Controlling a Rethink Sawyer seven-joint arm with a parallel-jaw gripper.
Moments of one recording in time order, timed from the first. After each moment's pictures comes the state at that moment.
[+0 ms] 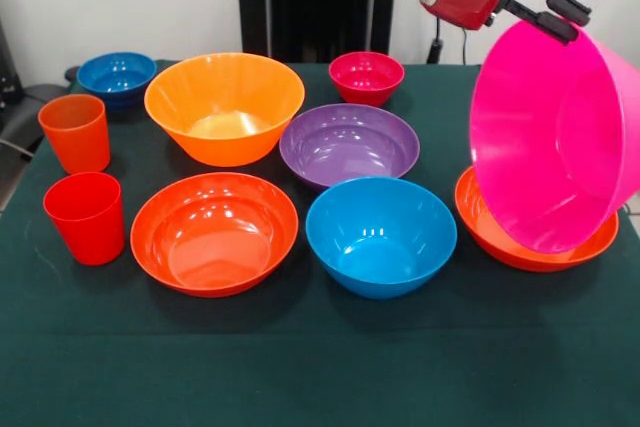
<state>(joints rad) -0.08 -0.67 -0.01 1.97 1.69 1.10 0.10</state>
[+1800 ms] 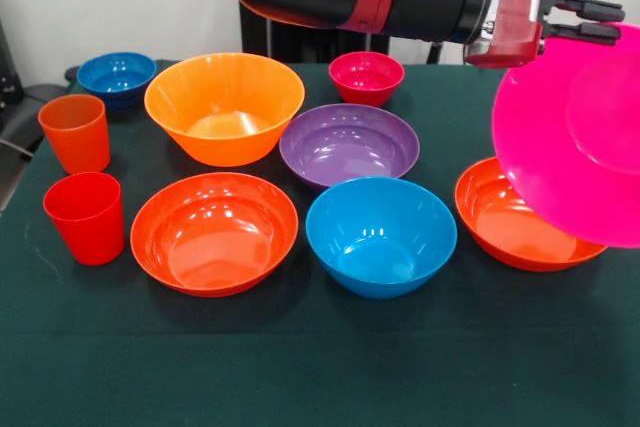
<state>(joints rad) -0.29 -0.52 0.22 1.82 1.34 1.29 -0.17</state>
